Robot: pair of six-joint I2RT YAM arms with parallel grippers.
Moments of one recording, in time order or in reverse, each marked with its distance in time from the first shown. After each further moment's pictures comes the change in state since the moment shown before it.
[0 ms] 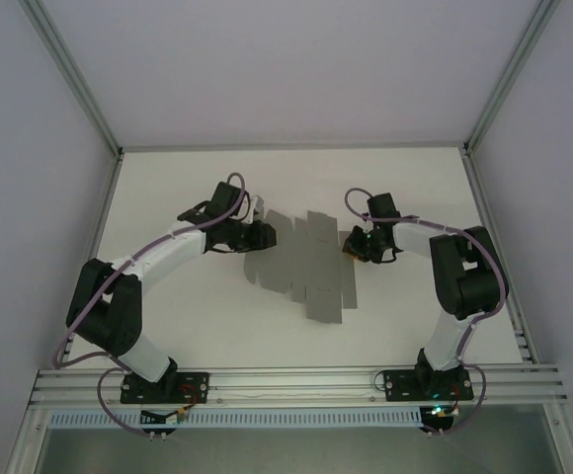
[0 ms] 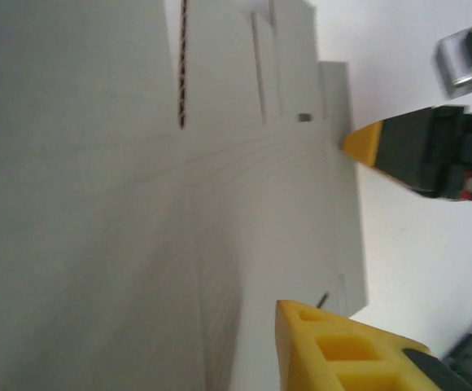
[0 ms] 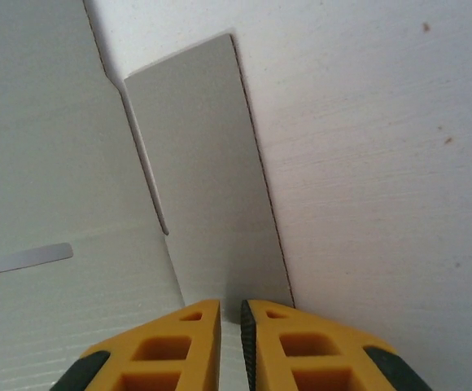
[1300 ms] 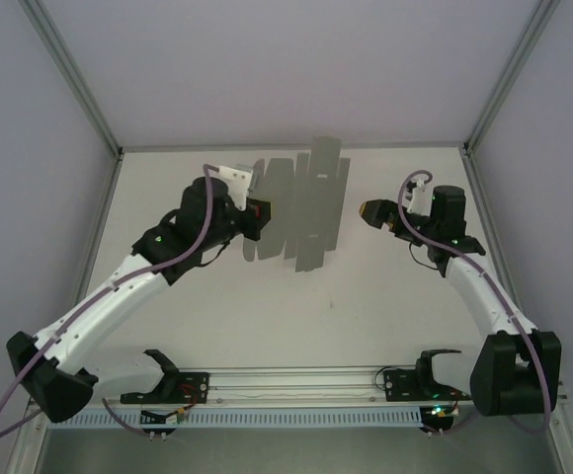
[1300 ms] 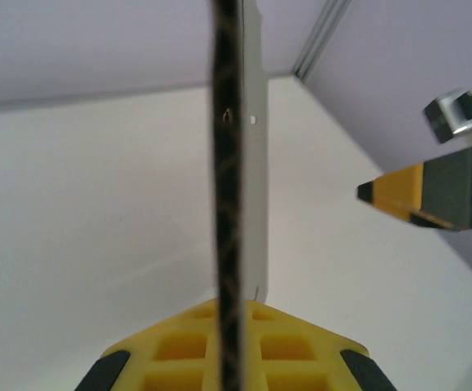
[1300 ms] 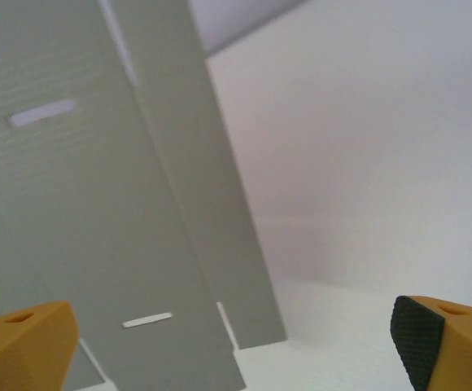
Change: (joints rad) left arm -0.185 -0.432 0.057 0.095 -0.325 0.180; right arm -0.224 -0.630 -0.174 0.186 -0.316 -0.145
